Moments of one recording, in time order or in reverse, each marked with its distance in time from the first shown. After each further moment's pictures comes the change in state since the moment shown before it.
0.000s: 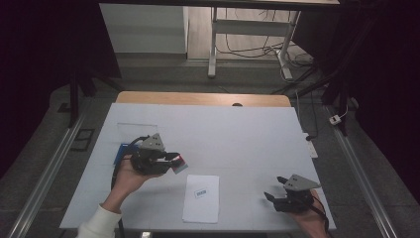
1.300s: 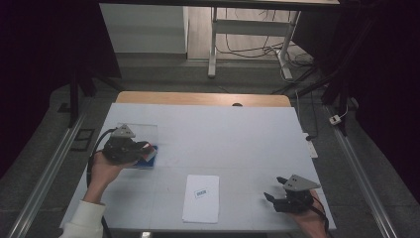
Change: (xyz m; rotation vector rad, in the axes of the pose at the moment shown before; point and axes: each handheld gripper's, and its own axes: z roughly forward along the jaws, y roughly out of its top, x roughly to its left) left arm 0.063 -0.044 -0.034 0.036 0.220 -0.179; right arm 0.001 -0.001 0.000 0.006 0.002 -0.005
